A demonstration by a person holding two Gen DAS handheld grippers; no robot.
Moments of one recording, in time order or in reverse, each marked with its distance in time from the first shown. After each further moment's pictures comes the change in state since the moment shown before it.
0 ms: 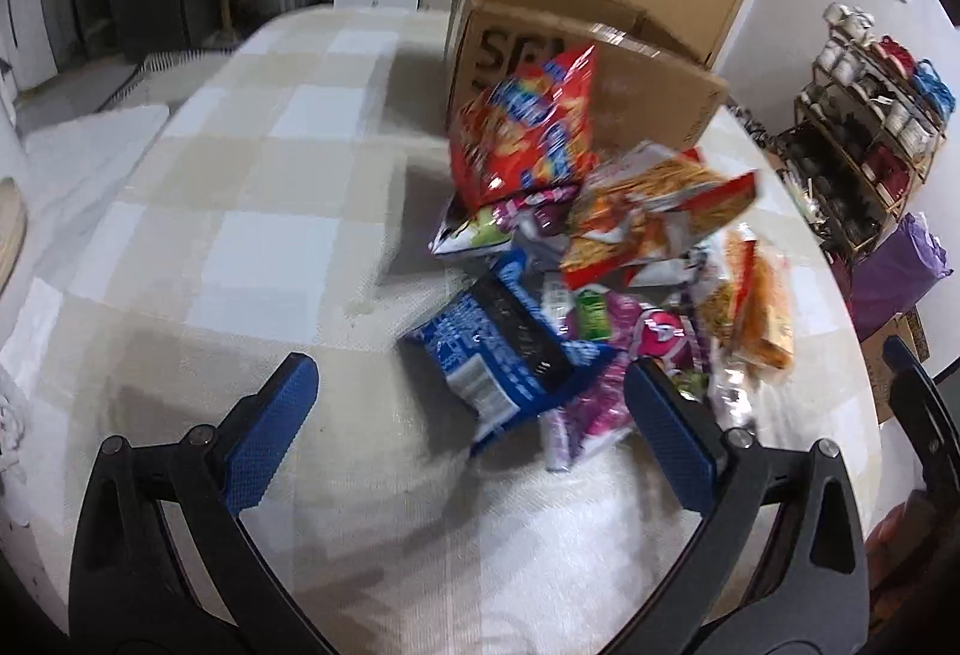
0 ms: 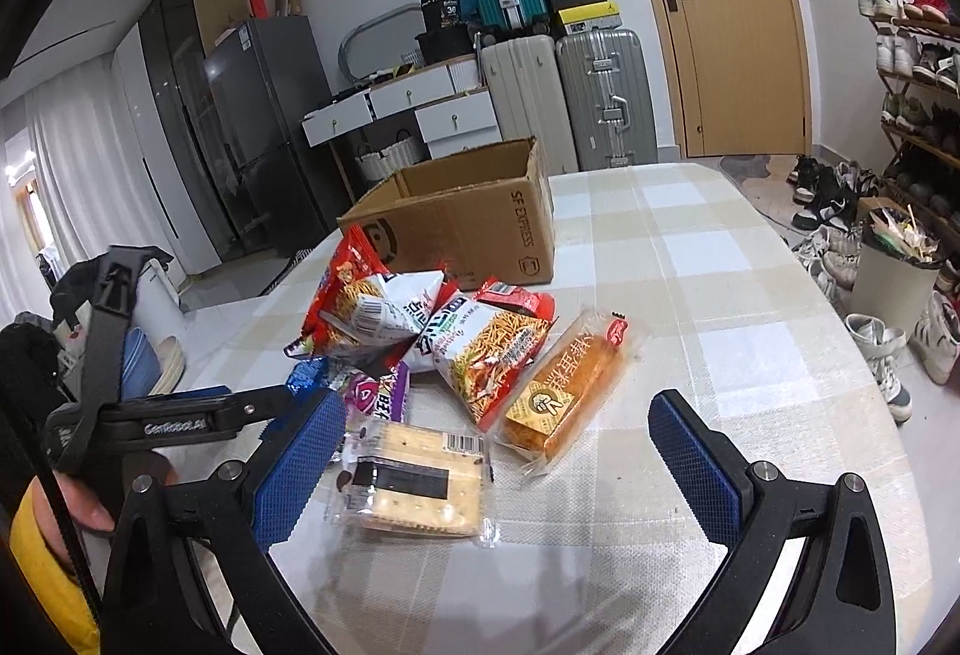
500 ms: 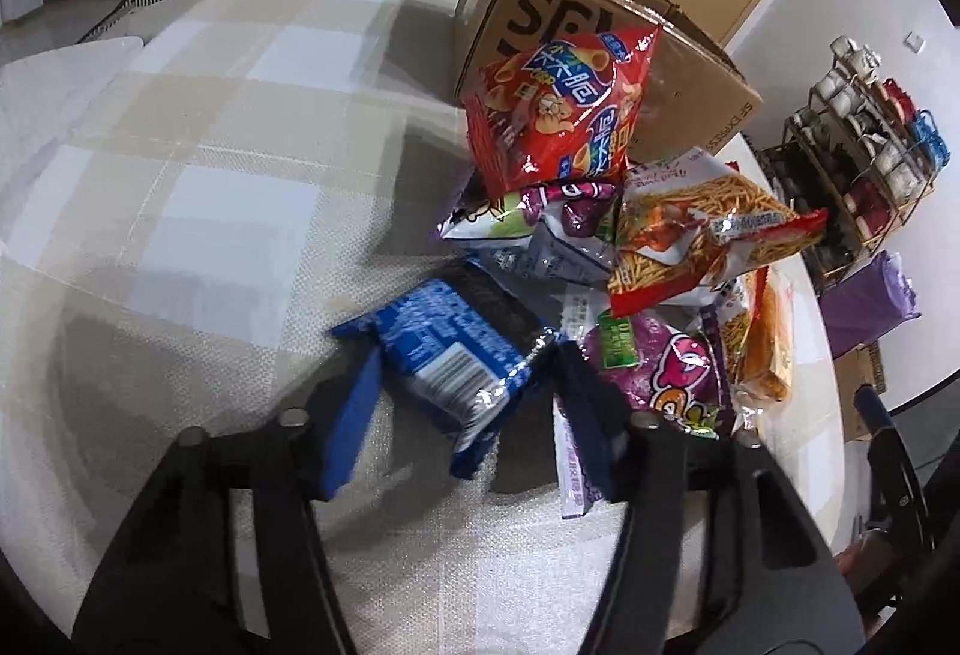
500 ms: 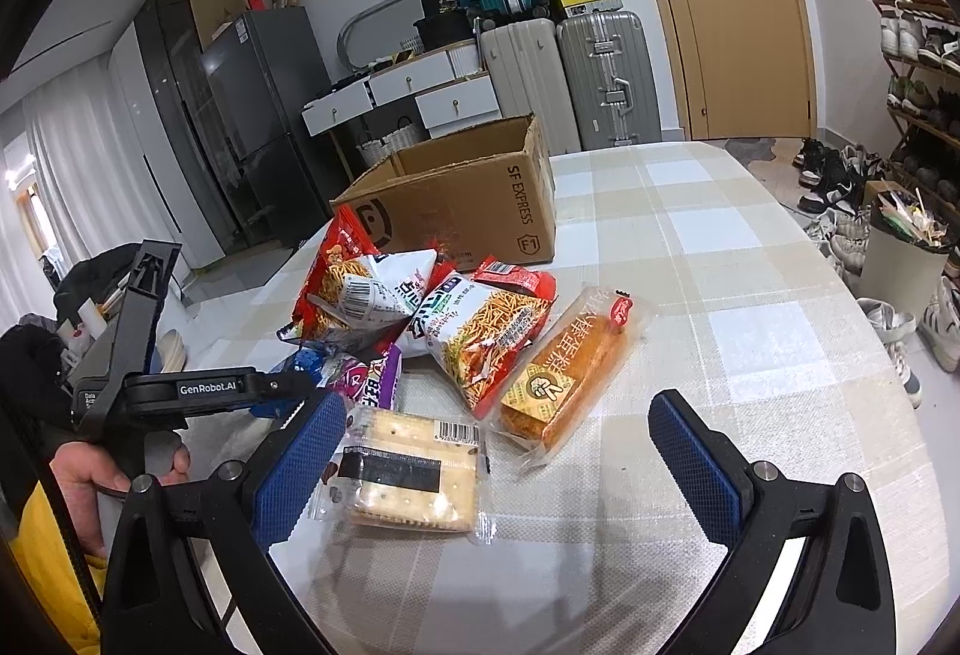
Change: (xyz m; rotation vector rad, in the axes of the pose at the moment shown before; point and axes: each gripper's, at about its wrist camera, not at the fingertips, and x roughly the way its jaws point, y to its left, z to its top) left arm 0.044 0.029 0.015 -0.110 0.067 -0.114; right arm 0.010 -0.005 -0.007 0.020 0.032 0.016
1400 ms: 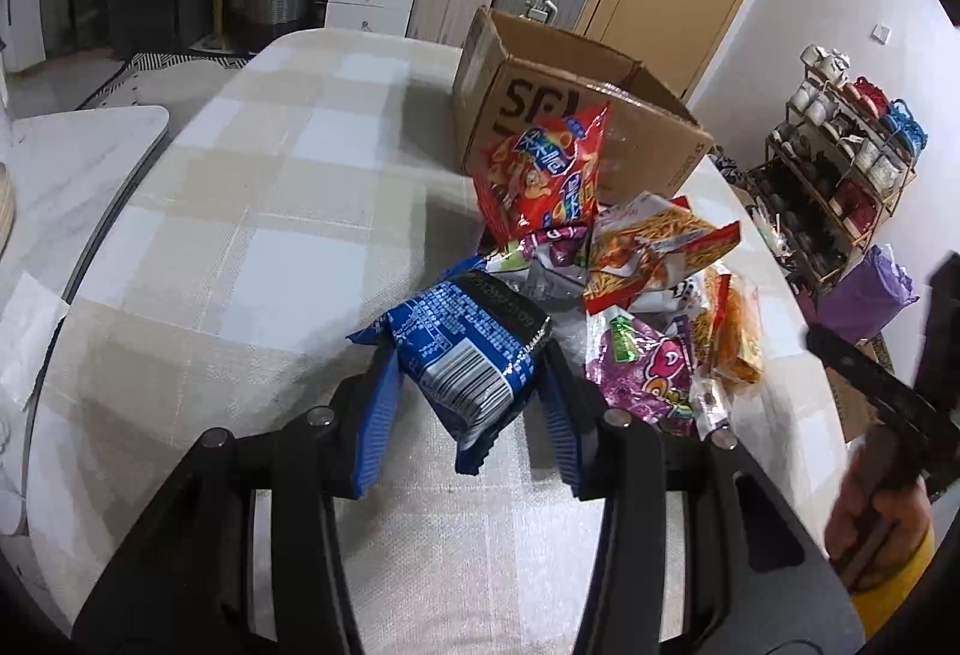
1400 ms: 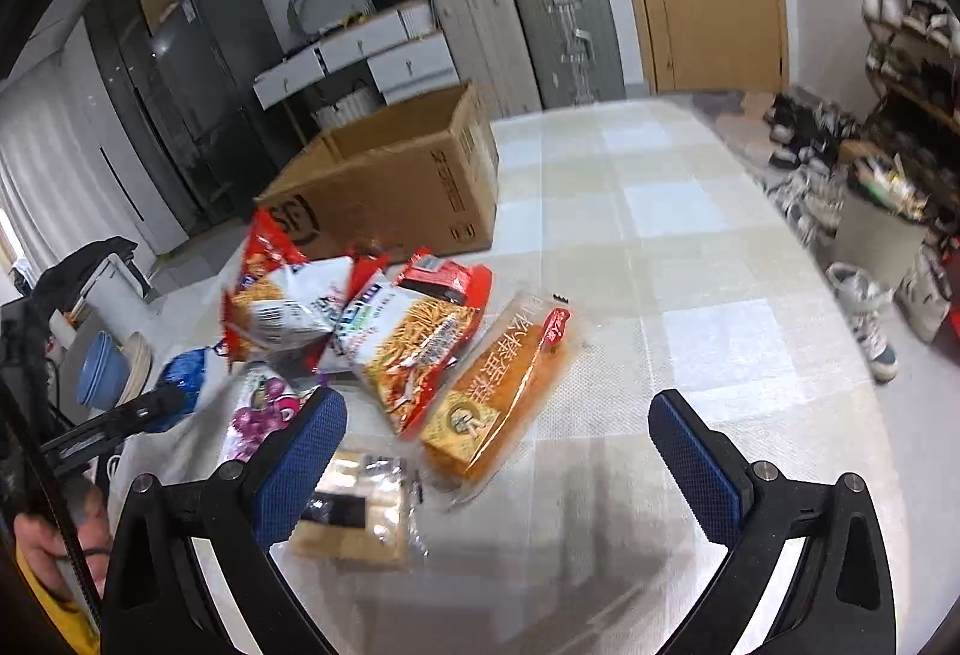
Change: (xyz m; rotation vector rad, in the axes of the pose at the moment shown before) left arm -0.079 0.003 -0.026 0.078 -0.154 0.005; right arm 0.035 -0.033 0.031 0.063 0.148 -0.069
